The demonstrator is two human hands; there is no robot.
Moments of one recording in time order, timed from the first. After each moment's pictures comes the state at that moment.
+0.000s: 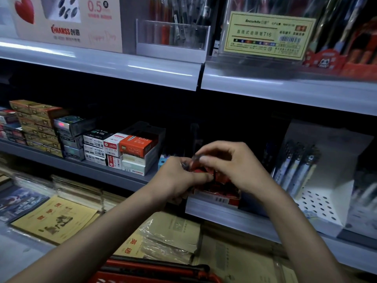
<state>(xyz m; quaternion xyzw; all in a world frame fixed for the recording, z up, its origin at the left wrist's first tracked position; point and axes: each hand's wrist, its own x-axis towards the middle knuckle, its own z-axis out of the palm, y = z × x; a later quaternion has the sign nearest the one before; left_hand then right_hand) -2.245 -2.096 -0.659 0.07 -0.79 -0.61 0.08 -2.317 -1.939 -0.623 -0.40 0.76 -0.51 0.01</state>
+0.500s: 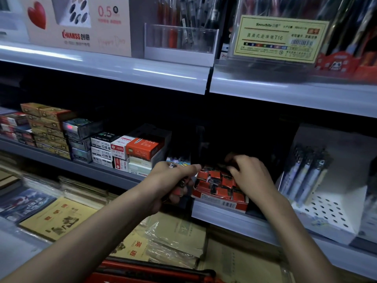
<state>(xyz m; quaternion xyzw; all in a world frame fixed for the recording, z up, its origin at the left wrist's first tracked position) -2.234 -2.116 -0.654 0.16 -0.68 -0.71 0.04 -2.369 -1.929 -0.670 -0.27 0.93 -0.18 -0.17</state>
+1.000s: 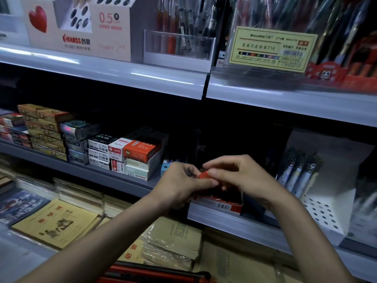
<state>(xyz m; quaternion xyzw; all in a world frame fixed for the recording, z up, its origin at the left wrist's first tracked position) -2.239 -2.093 -0.655 0.06 -0.78 -0.62 0.09 -2.328 -1.926 -0.627 -0.35 0.79 -0.50 0.11</state>
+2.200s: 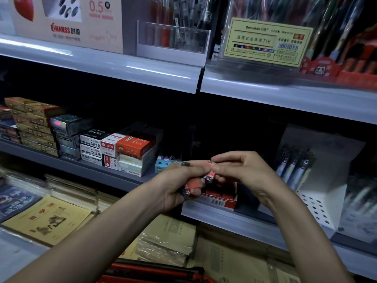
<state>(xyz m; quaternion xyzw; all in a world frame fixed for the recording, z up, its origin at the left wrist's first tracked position) -2.259 -2.082 -0.656 0.11 -0.51 -0.85 -0.04 -2.329 -1.916 -0.628 -0.22 0.76 -0.60 0.13</state>
